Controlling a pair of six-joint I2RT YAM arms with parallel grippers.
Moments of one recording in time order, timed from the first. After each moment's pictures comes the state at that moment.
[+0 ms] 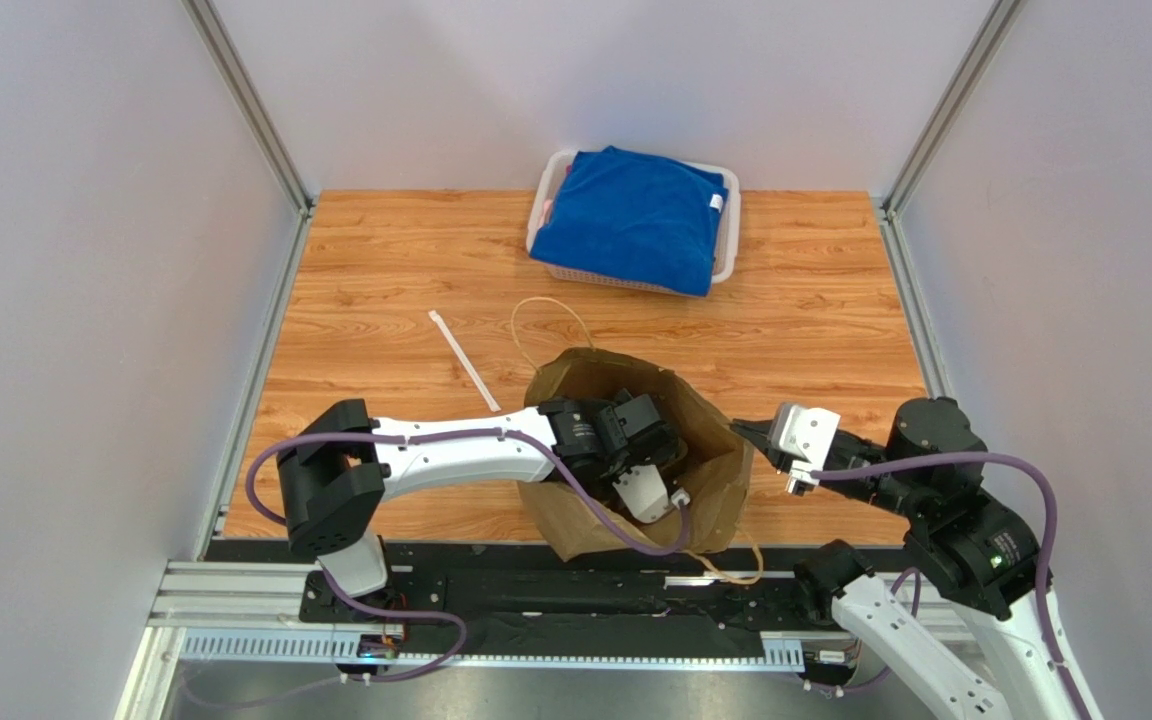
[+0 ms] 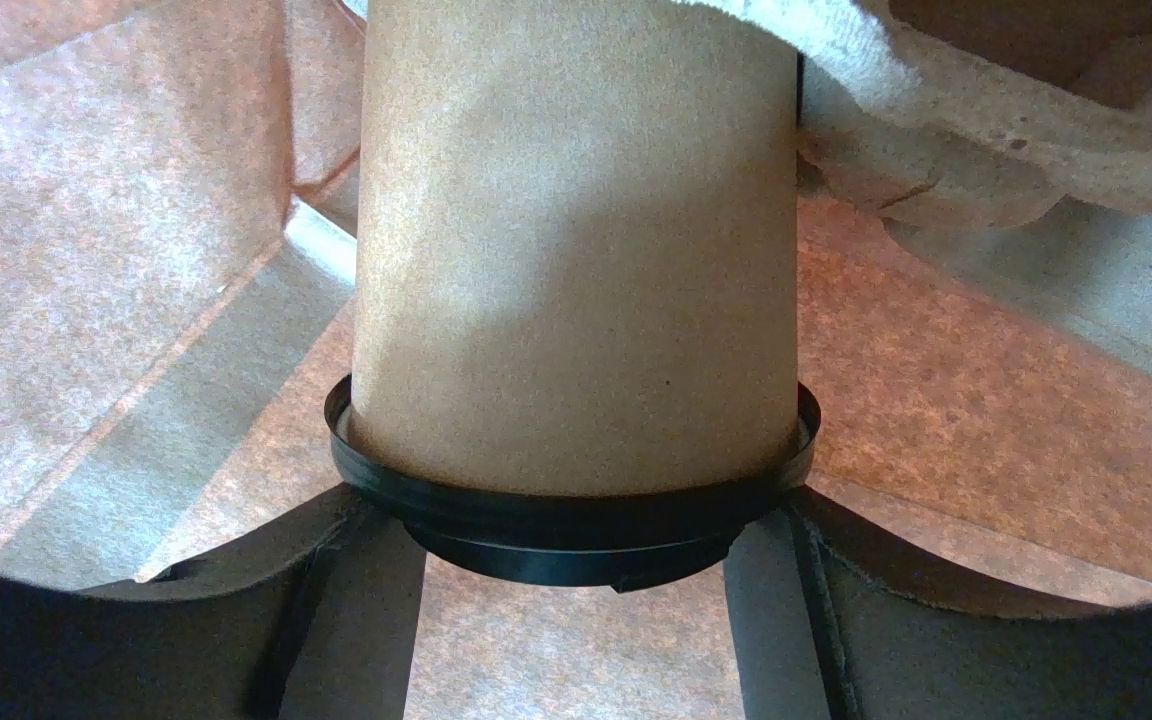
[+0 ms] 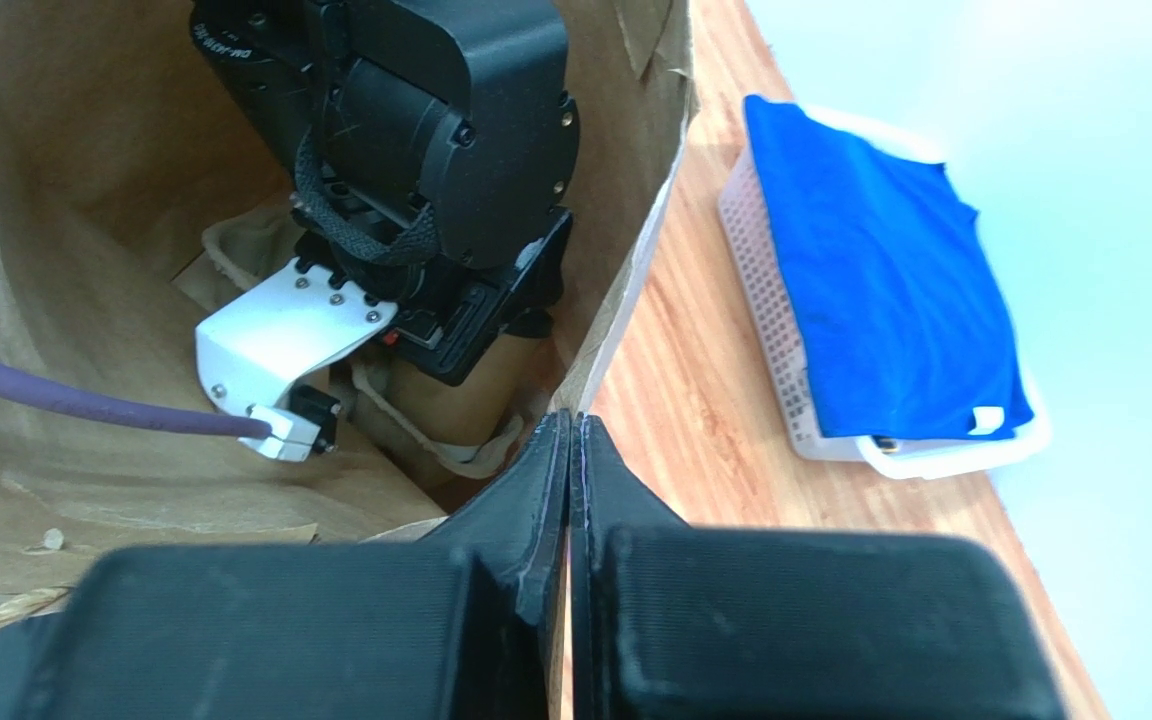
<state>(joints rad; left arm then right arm) -1.20 1.69 1.21 -0.60 -0.38 1.37 0.50 0.45 0.95 -0.77 -0.53 -0.63</state>
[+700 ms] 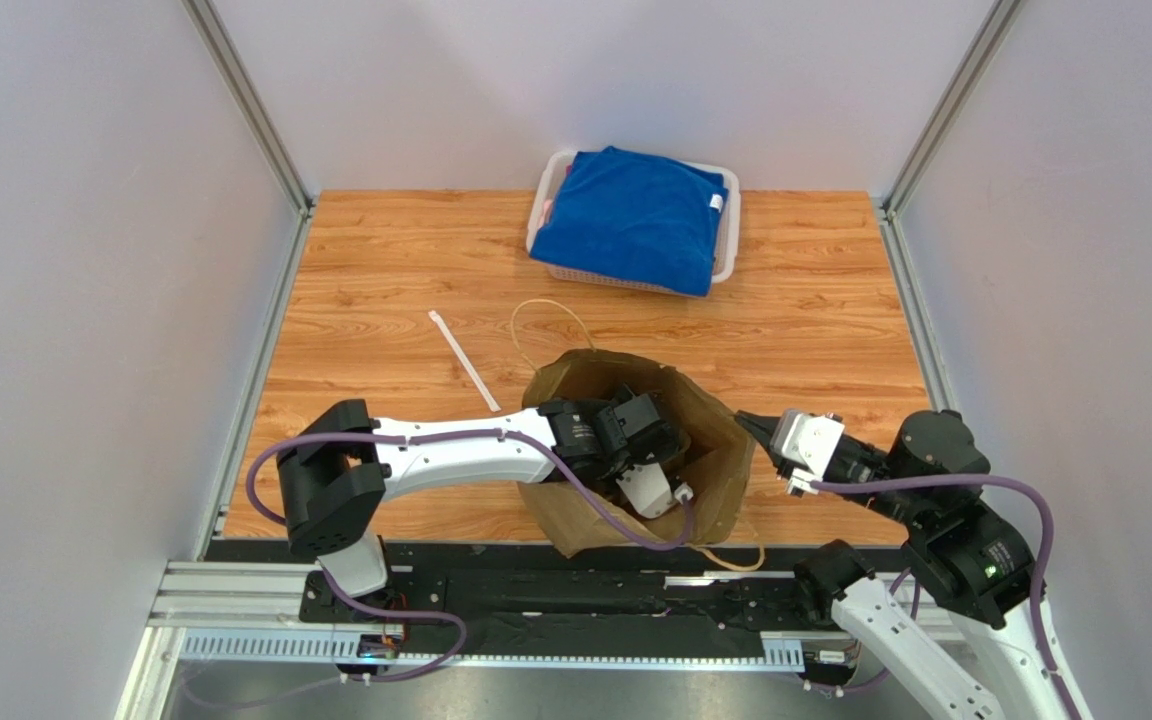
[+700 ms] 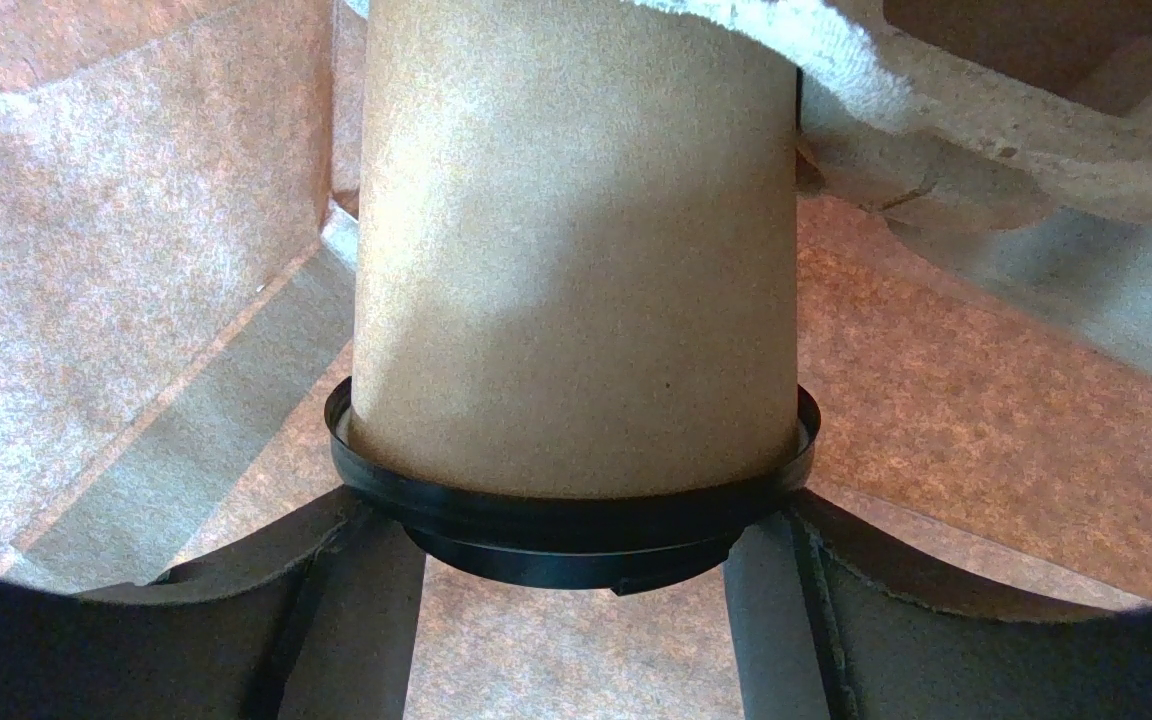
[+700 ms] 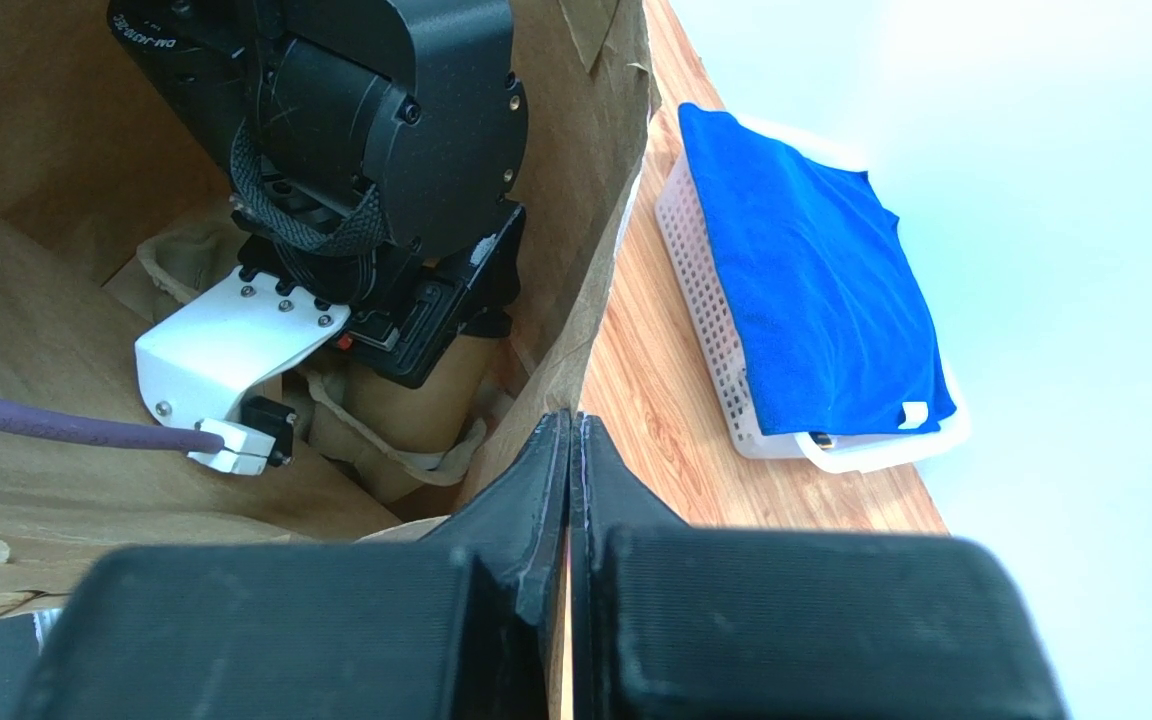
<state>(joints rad) -1.20 1.69 1.20 -0.55 -0.41 1.37 0.50 0.39 0.88 -0.69 -0.48 -0.65</state>
